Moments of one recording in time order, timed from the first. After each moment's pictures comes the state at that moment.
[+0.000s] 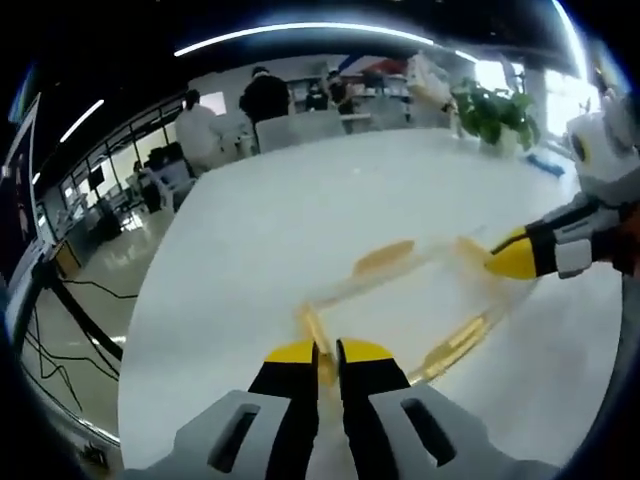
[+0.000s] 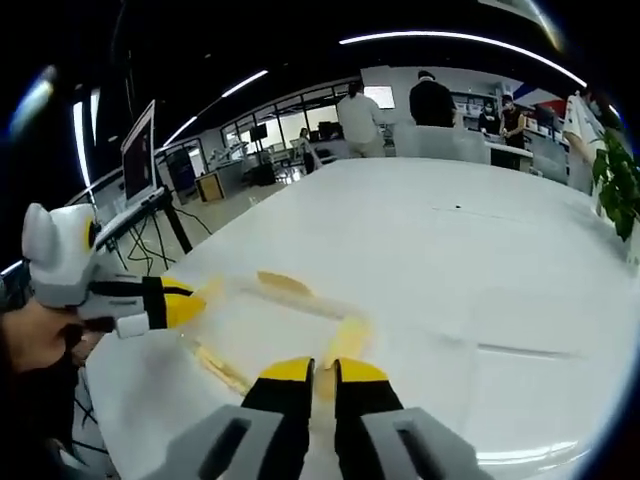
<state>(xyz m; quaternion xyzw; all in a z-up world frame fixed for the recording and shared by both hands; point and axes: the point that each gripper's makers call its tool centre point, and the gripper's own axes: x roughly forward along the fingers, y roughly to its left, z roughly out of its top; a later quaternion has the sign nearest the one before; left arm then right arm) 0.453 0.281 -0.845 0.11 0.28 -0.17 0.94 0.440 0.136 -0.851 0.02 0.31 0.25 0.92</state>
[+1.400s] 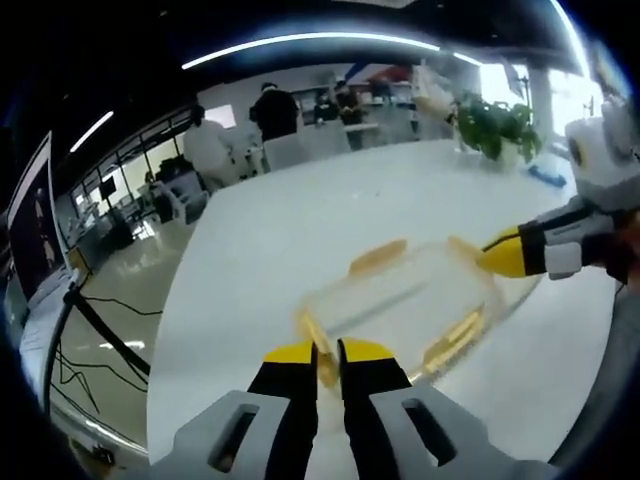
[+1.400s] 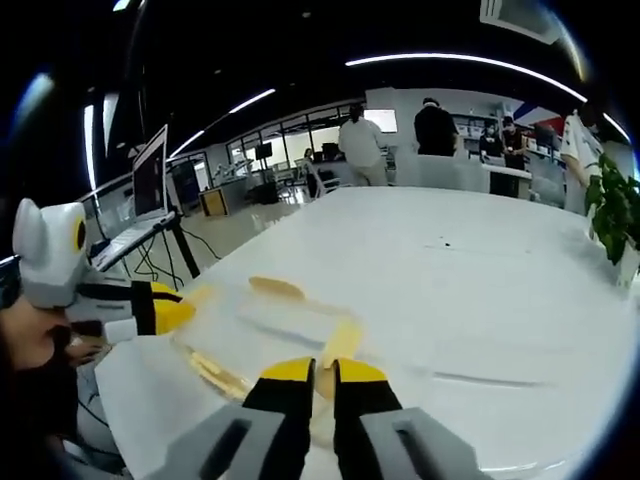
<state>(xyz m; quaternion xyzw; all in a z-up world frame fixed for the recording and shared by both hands) 0.437 0.262 -0.794 0.12 0.25 -0.15 0.95 0.434 0.118 -0.805 0.01 0.26 0.25 0.93</state>
